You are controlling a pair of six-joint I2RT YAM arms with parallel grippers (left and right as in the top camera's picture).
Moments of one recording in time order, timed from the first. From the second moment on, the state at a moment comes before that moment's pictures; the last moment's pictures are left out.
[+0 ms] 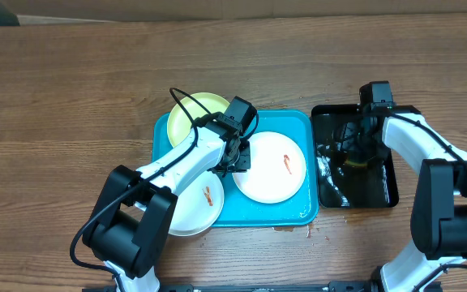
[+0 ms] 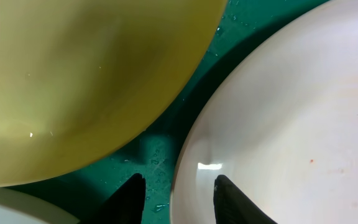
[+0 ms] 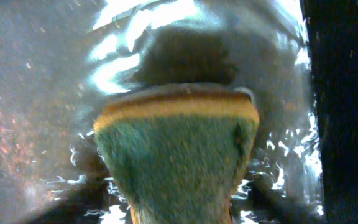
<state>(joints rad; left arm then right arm) -0.54 1.88 1.22 -0.75 0.02 -0.57 0.02 1.86 1.11 -0.64 0.05 0.28</state>
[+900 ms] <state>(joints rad) -0.54 1.88 1.22 -0.76 0.02 -0.57 0.02 1.86 1.11 -0.62 0.05 0.28</state>
